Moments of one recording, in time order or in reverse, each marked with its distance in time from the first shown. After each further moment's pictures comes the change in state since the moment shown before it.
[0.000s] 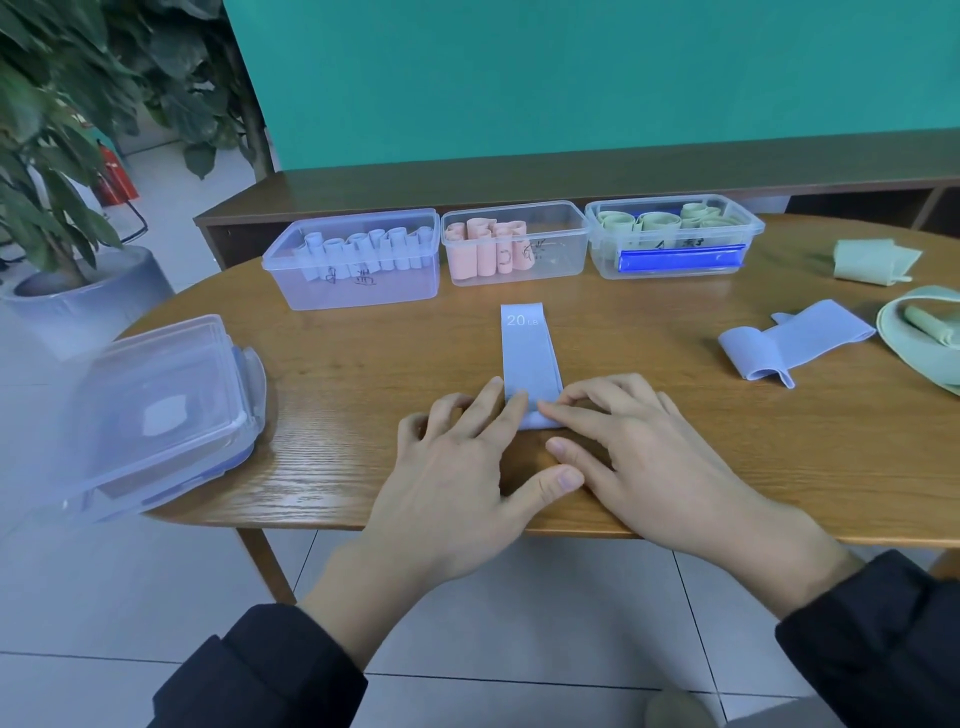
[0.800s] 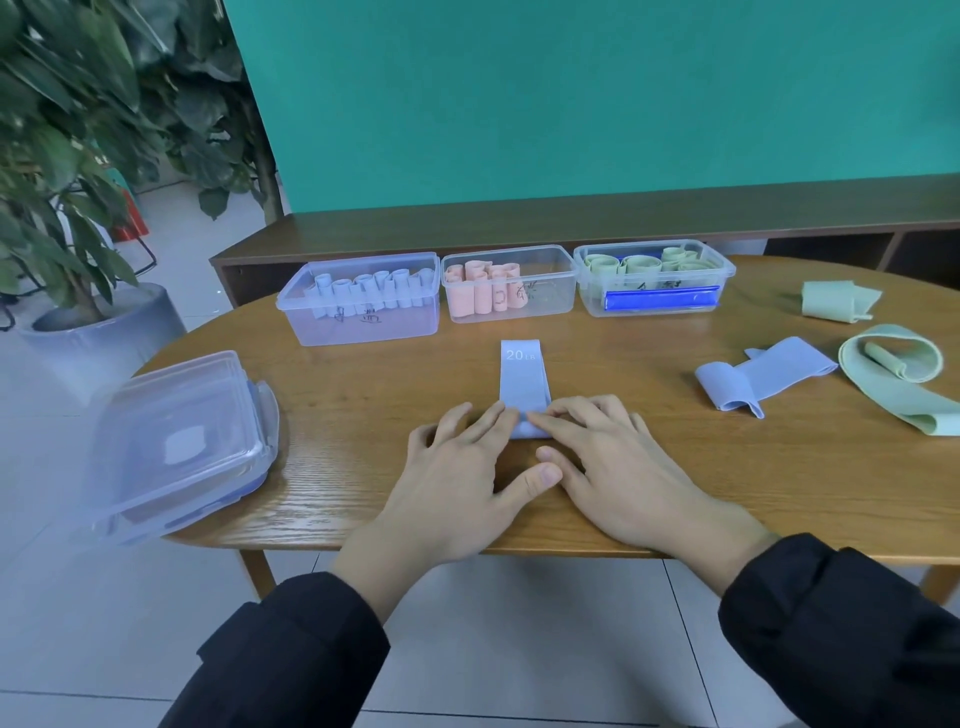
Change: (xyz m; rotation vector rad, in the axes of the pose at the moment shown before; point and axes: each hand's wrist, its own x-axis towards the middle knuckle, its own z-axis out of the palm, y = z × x) left_hand 0.020 -0.004 -0.005 -0.042 -0.075 -0.010; right_hand 0.015 -0.003 -0.003 -0.016 -0.082 0.068
